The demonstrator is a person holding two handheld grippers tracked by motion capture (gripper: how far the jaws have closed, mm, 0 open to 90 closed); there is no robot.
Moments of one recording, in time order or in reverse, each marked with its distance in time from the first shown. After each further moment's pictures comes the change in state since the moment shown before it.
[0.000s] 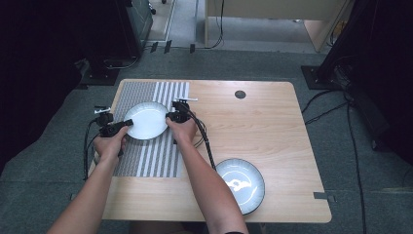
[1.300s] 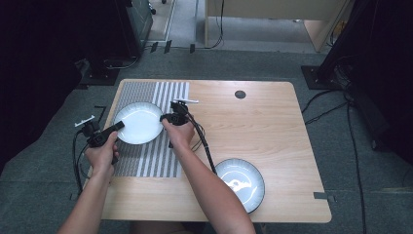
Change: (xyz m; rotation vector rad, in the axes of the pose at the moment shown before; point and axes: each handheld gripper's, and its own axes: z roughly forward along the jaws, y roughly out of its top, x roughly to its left) left arm 0.009 -0.017 -0.051 -0.155 -0.126 -0.150; right arm 0.023 -0.009 -0.033 0.032 0.097 0.098
